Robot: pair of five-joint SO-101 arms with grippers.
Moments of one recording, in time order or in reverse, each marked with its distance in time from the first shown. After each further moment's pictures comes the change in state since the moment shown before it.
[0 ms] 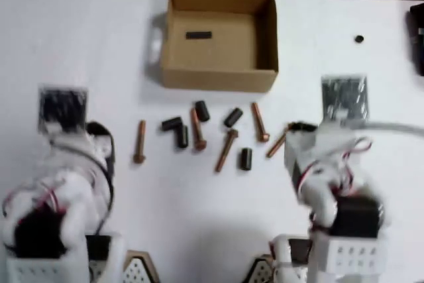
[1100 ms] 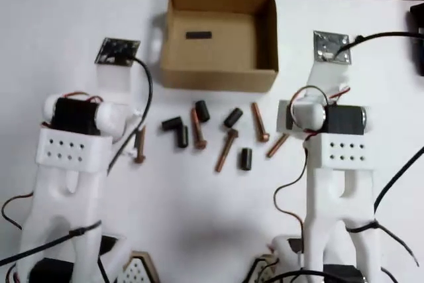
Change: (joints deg) left arm 9.0 37.5 -19.2 18.0 4.0; right arm -1.9 31.2 -9.5 1.4 -8.4
